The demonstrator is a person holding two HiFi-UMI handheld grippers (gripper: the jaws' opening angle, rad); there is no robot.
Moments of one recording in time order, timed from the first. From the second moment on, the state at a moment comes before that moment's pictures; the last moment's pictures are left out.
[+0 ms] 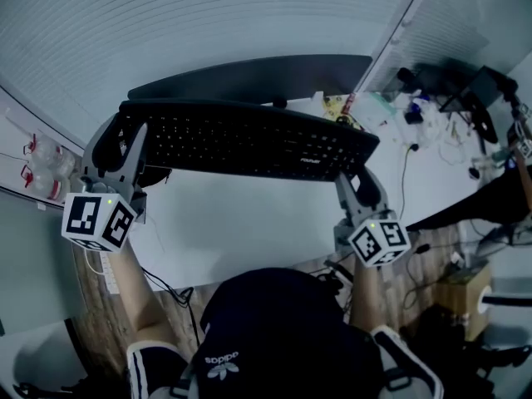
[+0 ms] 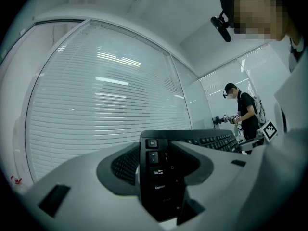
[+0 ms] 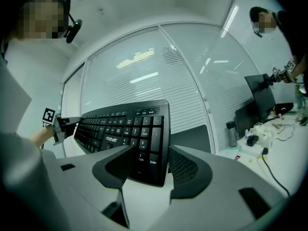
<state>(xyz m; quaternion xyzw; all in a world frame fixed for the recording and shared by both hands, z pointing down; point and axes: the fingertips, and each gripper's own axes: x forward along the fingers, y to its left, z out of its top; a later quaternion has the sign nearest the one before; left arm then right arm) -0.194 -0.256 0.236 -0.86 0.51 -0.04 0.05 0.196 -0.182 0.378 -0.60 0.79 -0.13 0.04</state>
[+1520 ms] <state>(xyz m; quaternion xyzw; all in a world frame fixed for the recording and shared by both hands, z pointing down) -0.179 -0.269 0.256 -0.86 0.51 -0.03 0.05 0.208 -0.178 0.399 -0.61 0.77 -0.17 0.05</state>
